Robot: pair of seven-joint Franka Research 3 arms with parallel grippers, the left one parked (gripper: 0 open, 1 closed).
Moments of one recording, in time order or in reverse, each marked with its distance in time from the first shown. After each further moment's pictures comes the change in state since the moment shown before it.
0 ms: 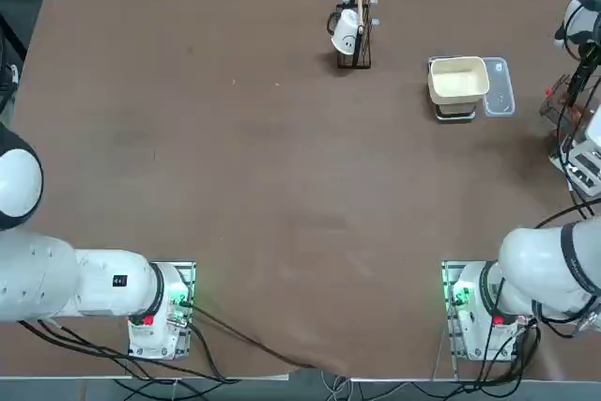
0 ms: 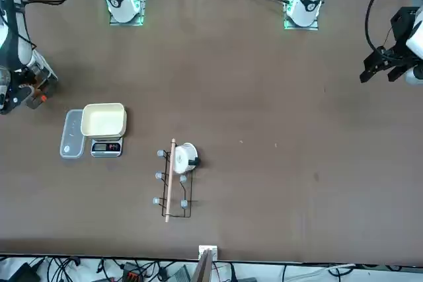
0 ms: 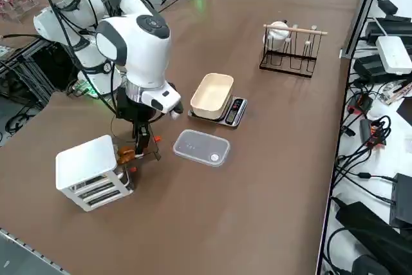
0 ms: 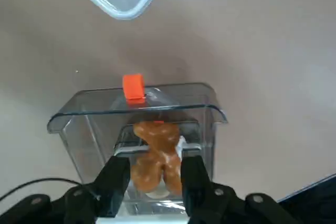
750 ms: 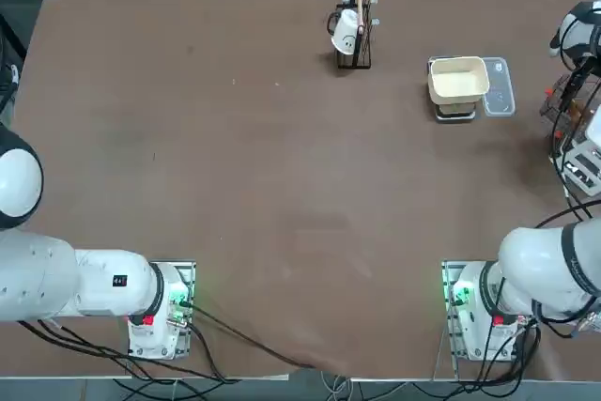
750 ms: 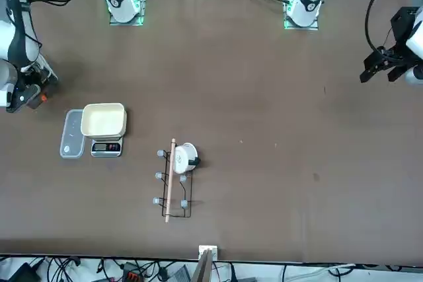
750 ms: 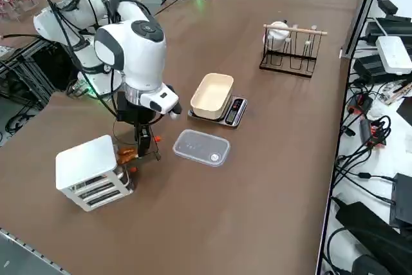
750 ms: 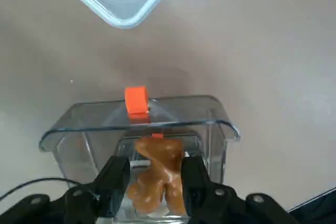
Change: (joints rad) arm -0.015 -0.013 0.000 -0.066 -0.001 0.106 0.001
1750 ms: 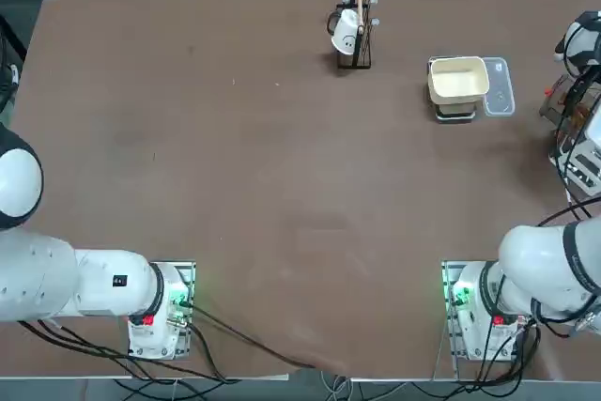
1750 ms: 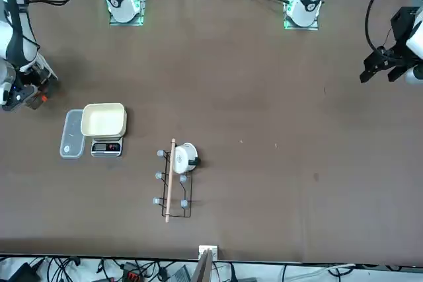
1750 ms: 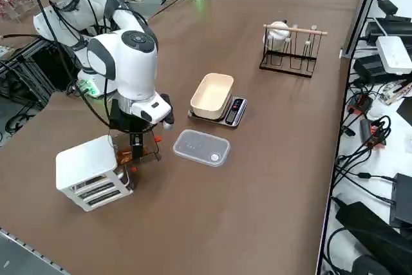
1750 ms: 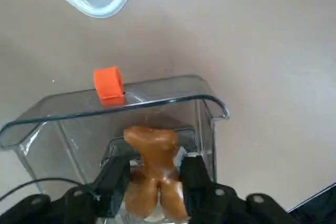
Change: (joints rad) arm -0.044 0.021 0.001 -0.011 -0.006 0.053 0.049
